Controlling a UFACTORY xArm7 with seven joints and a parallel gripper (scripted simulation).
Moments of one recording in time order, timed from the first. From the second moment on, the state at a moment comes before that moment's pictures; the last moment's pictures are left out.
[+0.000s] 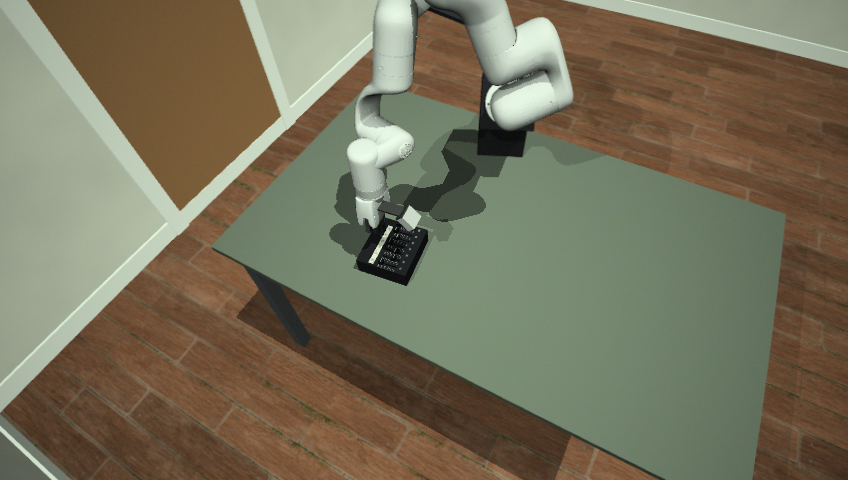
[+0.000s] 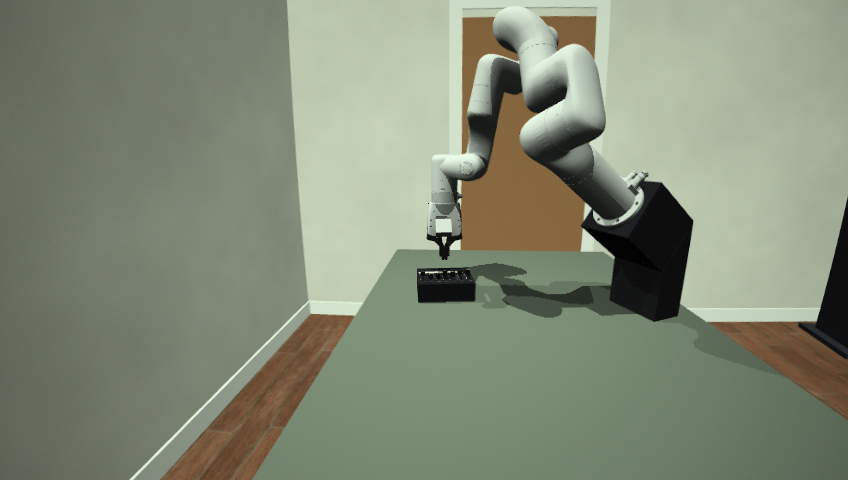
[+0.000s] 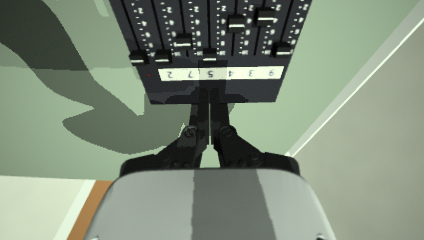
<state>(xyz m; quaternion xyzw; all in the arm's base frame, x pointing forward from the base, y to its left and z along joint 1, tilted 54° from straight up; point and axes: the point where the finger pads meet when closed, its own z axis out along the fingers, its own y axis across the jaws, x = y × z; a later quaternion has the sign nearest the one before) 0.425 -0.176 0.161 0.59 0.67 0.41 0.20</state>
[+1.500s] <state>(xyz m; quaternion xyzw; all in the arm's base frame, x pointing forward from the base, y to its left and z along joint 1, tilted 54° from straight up) 0.435 -0.172 0.154 0.59 0.67 0.41 0.20</state>
